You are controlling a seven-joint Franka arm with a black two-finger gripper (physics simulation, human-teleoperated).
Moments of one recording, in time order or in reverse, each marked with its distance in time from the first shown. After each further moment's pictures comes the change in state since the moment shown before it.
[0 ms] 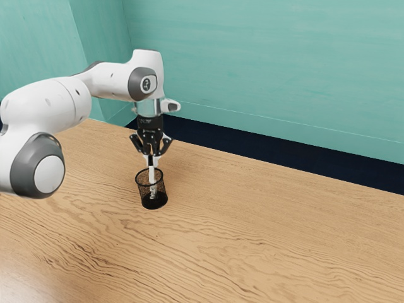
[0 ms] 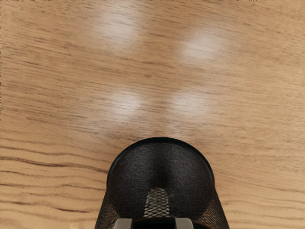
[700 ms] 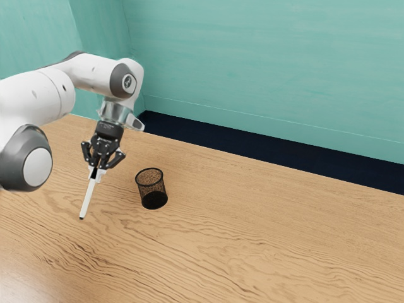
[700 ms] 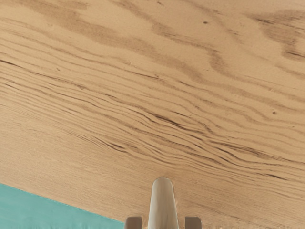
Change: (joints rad) arm 0.011 -0.097 0.093 -0.111 0.119 -0.508 0.018
